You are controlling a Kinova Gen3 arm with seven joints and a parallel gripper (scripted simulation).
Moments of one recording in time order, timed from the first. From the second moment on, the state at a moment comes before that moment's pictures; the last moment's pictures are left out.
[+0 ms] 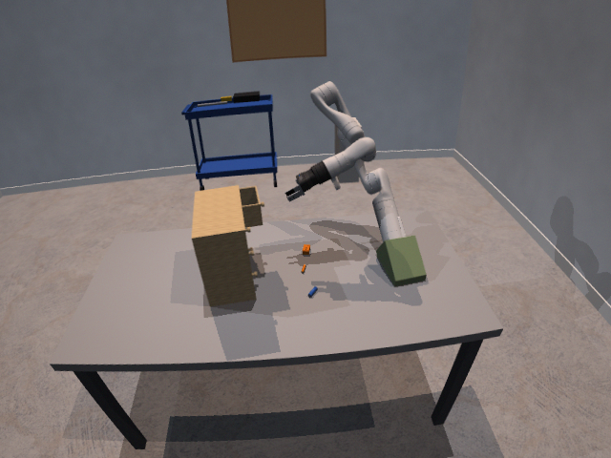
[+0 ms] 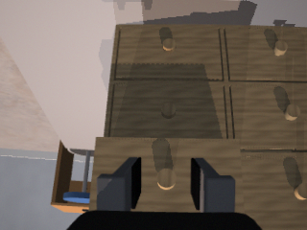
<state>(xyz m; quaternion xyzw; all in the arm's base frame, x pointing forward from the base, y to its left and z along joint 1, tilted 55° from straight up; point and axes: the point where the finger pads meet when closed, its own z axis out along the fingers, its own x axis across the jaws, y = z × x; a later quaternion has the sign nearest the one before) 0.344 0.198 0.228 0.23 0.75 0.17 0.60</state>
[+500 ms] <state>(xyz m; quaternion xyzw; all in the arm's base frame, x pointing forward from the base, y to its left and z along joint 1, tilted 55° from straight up) 0.330 0.202 0.230 0.26 0.76 0.10 0.58</state>
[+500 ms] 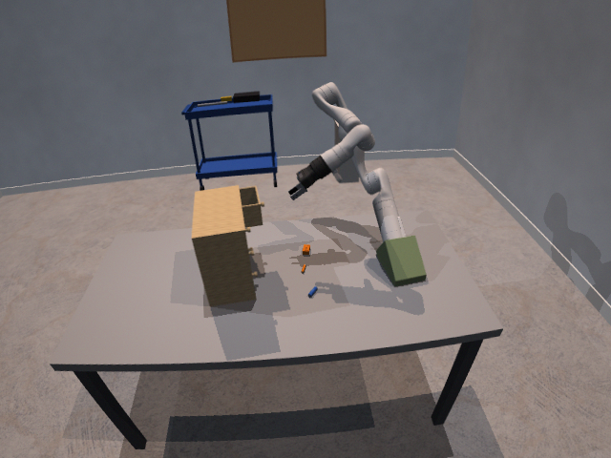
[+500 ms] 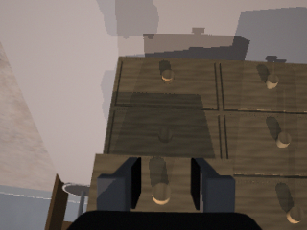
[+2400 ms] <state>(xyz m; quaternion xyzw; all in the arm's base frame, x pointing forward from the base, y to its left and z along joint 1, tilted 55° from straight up) 0.253 0.255 0.286 0.52 0.72 -0.27 0.36</state>
